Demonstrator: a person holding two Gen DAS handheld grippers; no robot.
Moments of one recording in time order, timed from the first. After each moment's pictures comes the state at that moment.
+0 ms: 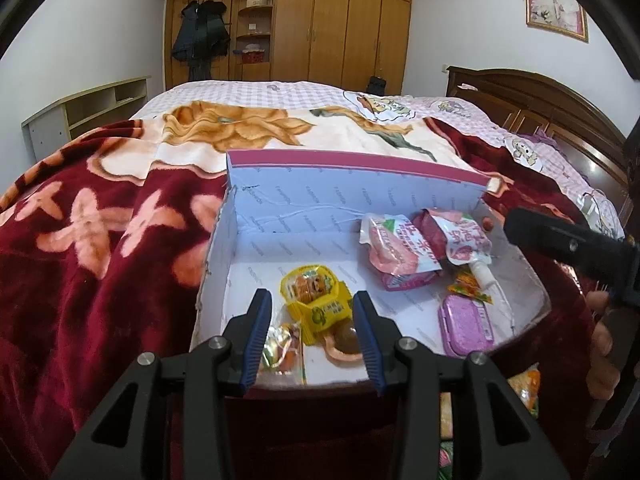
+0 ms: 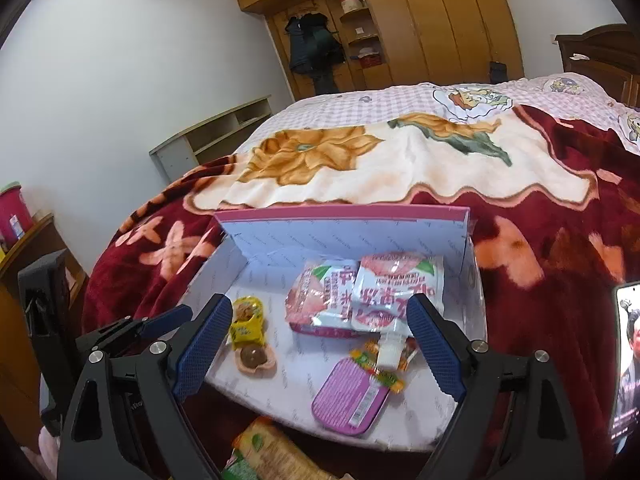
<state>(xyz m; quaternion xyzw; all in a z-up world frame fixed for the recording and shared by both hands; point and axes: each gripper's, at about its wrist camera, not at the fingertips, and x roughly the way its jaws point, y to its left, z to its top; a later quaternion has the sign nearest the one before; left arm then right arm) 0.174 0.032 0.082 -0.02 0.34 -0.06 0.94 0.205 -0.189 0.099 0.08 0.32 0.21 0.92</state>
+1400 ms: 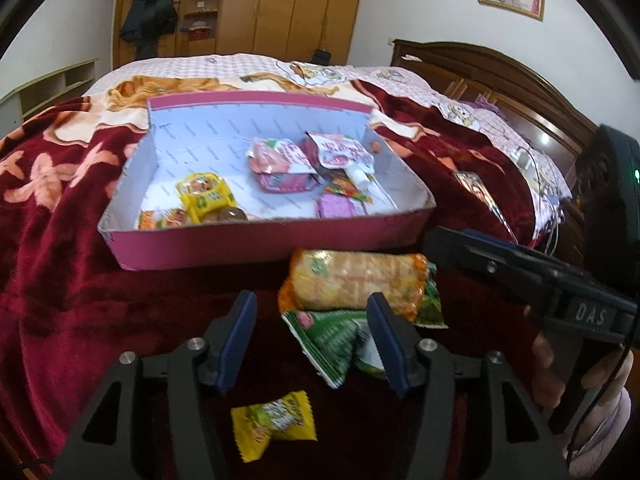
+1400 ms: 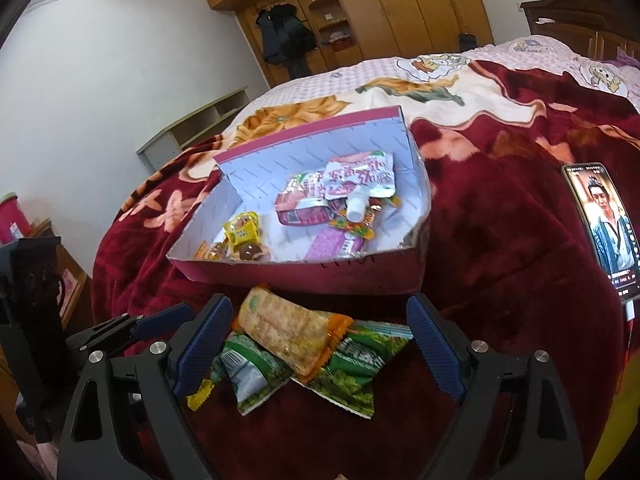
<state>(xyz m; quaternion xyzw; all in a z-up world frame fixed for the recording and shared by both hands) 0.083 -0.025 0.065 -0.02 0.38 -0.16 0.91 0.115 -0.223 0.060 0.12 0.36 0.17 0.91</state>
